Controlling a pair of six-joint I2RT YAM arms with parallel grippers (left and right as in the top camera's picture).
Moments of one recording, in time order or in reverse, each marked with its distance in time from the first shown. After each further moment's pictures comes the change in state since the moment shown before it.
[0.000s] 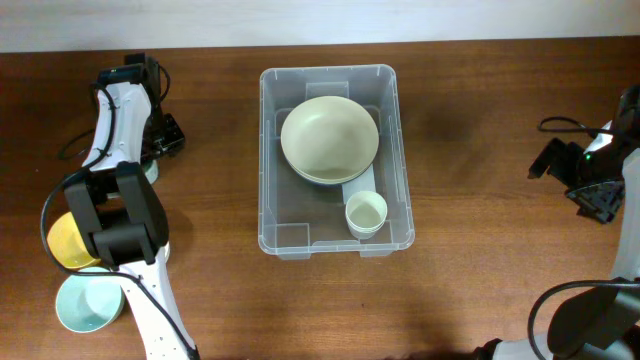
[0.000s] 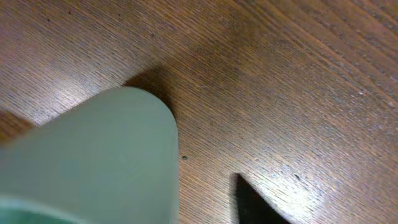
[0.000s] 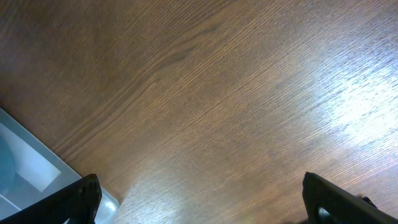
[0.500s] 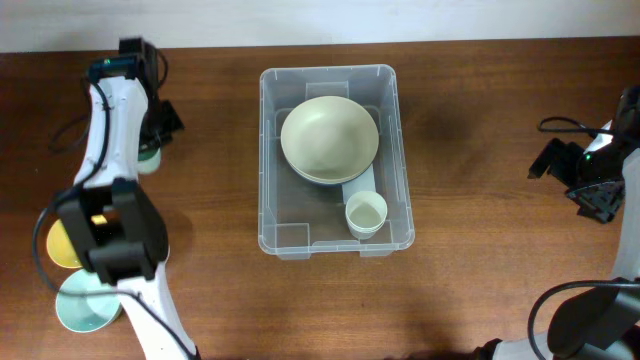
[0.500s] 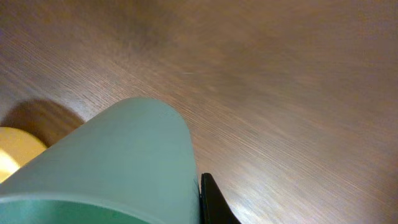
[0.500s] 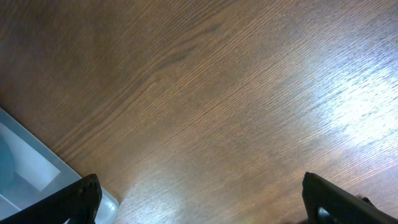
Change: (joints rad) left arm -0.054 -0.201 -0.005 -0.027 0.013 0.002; right arm 0.000 0.000 0.000 0.000 0.000 -0.003
